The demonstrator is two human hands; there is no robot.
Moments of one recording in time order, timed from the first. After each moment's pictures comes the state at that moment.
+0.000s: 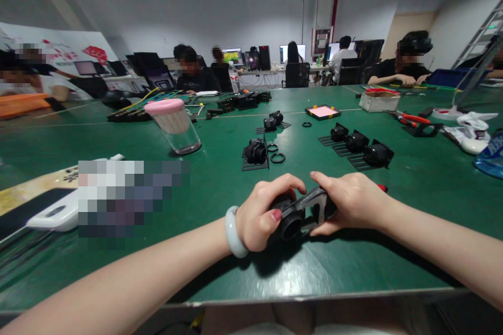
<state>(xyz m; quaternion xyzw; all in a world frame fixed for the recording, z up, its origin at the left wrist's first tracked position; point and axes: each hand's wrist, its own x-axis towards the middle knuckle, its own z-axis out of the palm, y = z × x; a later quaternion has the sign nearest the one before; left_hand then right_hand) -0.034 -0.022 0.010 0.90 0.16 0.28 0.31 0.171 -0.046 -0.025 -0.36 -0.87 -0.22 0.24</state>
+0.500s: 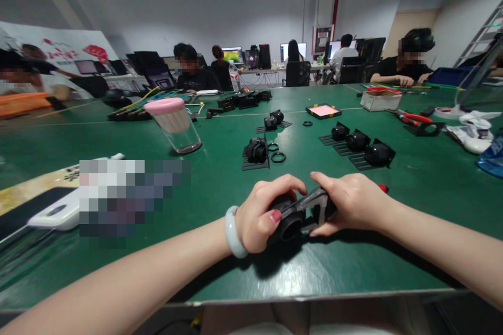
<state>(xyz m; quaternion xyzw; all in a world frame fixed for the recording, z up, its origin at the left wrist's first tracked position) -0.034 -0.025 0.011 0.89 0.16 0.28 0.32 0.169 -0.047 -0.025 -0.36 -0.87 -0.24 0.25</state>
